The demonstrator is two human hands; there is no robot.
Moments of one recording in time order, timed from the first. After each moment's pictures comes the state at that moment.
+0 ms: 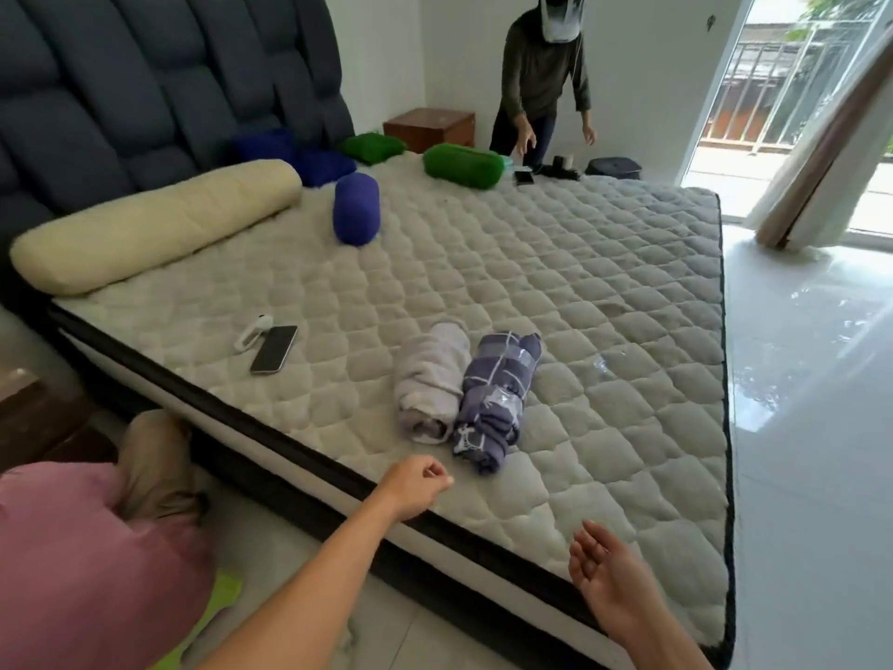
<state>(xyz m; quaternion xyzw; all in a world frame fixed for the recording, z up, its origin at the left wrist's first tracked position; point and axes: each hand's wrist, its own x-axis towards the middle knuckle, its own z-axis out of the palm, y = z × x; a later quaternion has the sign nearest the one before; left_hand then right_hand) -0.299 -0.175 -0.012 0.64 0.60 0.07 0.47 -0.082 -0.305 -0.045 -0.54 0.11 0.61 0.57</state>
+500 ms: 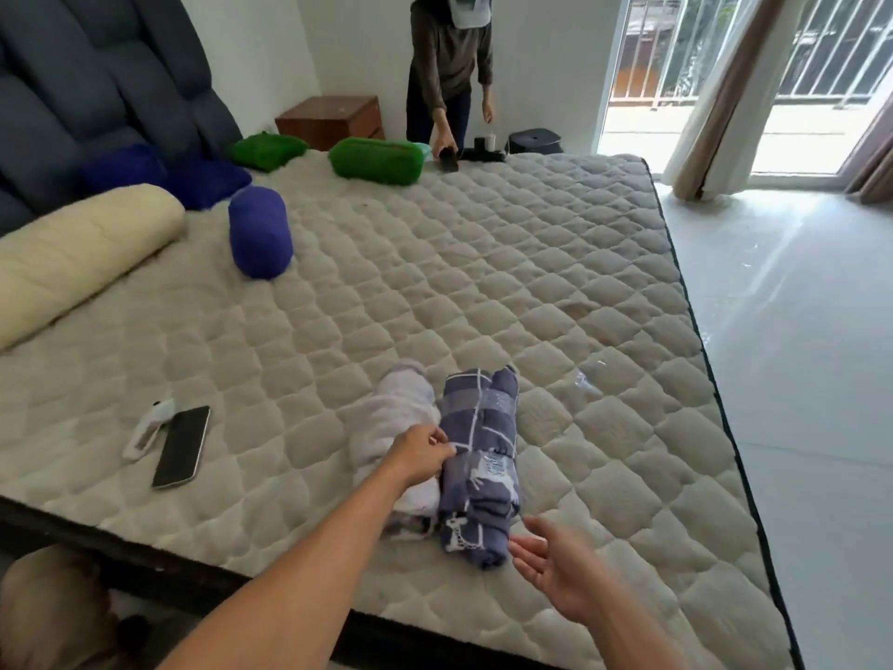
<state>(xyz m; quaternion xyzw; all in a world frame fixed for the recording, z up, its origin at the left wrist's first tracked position) -0.213 0.043 -0.034 0.71 0.55 0.03 0.44 -0.088 -0.128 -0.077 -0.58 0.10 0.63 0.51</state>
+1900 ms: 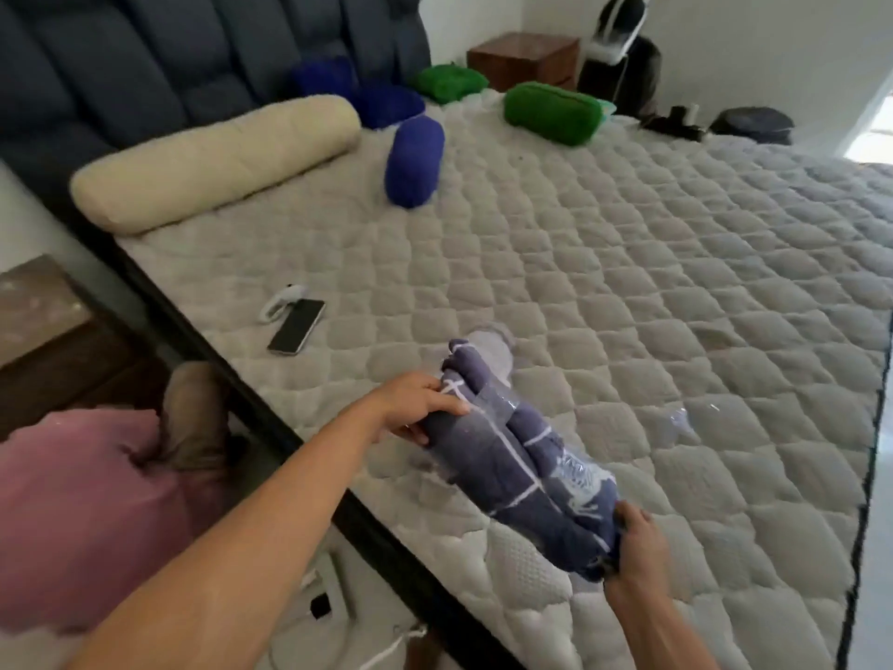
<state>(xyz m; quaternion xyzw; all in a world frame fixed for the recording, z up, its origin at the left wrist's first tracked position) -0.247 0.008 0.050 0.54 0.64 0.09 0.54 -0.010 -0.109 -0.085 -0.66 -0.02 0.51 0.55</state>
